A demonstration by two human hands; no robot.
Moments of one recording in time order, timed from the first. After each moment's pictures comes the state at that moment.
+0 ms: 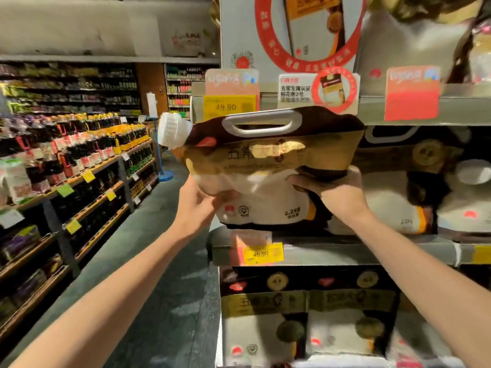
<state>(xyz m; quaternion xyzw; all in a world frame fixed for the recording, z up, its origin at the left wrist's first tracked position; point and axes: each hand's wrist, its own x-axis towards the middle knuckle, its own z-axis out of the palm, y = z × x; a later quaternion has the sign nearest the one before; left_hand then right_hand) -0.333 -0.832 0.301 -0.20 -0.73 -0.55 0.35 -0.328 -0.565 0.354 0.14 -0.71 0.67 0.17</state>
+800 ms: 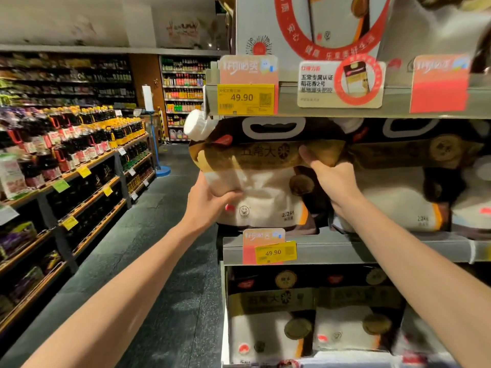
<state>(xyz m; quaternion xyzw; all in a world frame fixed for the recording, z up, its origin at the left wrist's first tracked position) -0.367 -0.850 0.275 -0.09 -0.80 -0.51 0.30 -0.356 -0.601 0.358 0.01 -0.70 0.70 0.17</state>
